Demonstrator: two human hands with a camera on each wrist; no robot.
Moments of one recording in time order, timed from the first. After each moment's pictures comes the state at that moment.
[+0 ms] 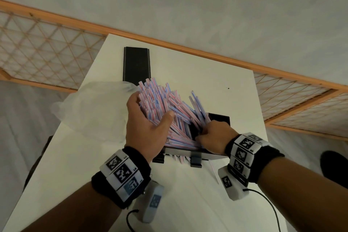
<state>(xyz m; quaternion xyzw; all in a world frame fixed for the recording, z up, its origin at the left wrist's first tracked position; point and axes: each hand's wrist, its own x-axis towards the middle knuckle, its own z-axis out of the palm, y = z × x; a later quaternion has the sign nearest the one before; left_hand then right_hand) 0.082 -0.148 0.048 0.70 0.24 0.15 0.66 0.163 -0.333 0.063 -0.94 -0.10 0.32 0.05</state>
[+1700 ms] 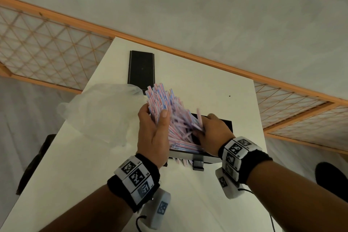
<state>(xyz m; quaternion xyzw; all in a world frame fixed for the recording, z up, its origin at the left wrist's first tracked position) 0.081 -0.158 0.030 0.61 0.17 0.21 0.74 0.169 -0.318 0.054 -0.96 -0.19 0.20 0.08</state>
